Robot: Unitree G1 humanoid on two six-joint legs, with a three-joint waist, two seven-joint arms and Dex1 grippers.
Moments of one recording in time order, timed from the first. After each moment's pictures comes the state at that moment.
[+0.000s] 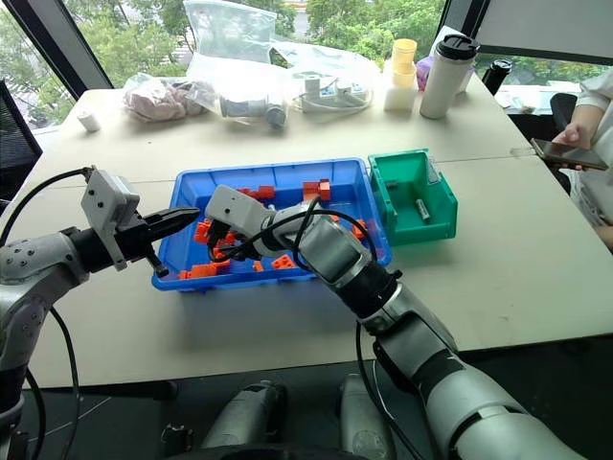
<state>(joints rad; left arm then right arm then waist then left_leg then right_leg) -0.18 0.79 0.24 -0.44 -0.56 0.64 -0.71 -0.92 -0.10 0.55 0.14 0.04 0.82 0.73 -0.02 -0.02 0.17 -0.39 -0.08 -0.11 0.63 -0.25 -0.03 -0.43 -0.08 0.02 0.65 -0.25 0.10</state>
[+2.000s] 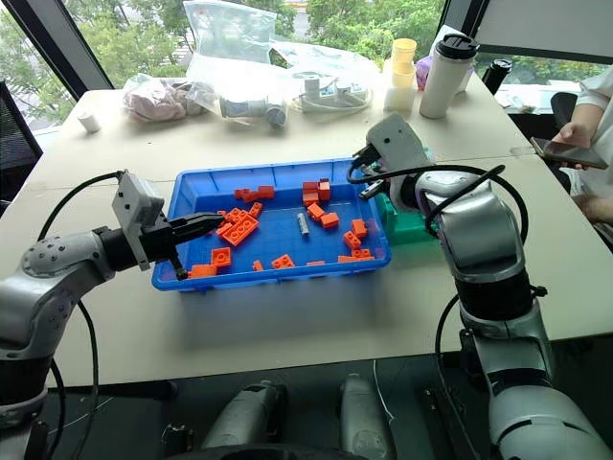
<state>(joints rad) -0.27 0.73 0.13 -0.35 -0.55 0.60 -0.80 -0.76 -0.60 0.06 -0.37 0.06 1.34 0.56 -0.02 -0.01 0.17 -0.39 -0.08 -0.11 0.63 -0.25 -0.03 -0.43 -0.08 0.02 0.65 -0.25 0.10</state>
